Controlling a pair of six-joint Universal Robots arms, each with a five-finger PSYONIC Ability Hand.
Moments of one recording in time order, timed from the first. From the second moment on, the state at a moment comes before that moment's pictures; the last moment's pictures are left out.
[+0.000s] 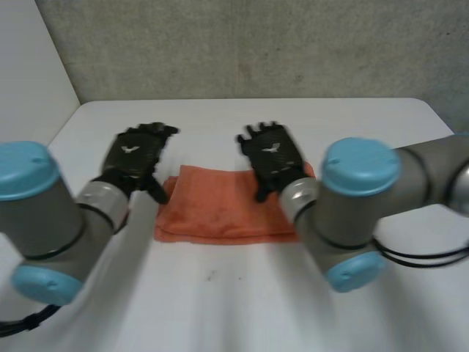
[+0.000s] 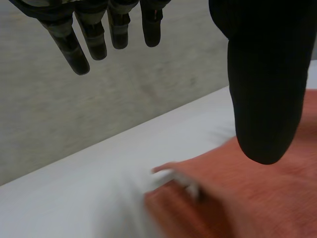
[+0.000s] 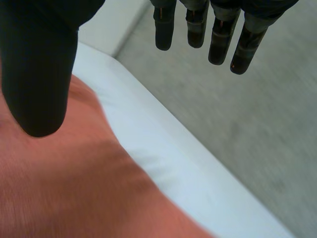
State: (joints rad) left arm 4.31 -1.93 -1.66 3.49 -1.48 3.21; right arm 2.22 -0.95 1.29 -0.26 1.54 2.81; left_hand 0.18 0.16 0.17 0.17 0.03; right_hand 0.21 0.22 0.21 0.23 0.07
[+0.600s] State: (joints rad) left arm 4.28 -2.01 -1.64 3.45 -1.73 3.28; right arm 2.04 -0.96 1.38 -0.26 1.50 2.75; left_hand 0.18 0.16 0.17 0.17 0.03; right_hand 0.96 1.18 1.18 1.19 0.97
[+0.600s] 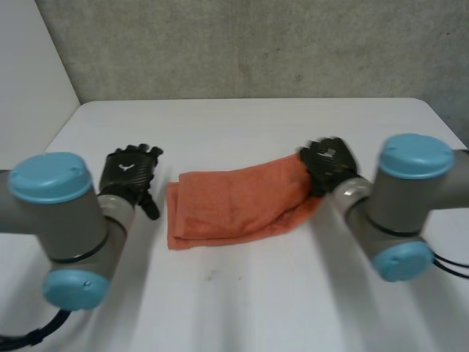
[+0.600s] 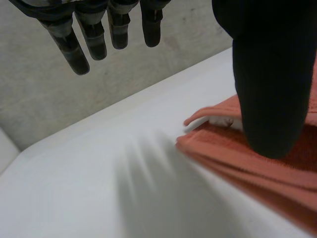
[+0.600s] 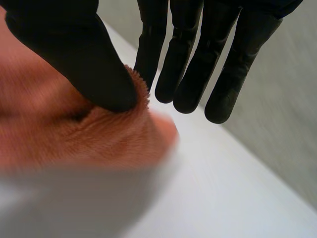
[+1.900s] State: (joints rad) left arm 4.26 -2.06 -1.43 3.13 -1.64 3.04; right arm 2.18 -0.66 0.68 0.29 1.38 3.18; left_hand 0.18 0.16 0.17 0.17 0.03; right_hand 0.19 0.22 0.22 0.23 0.07
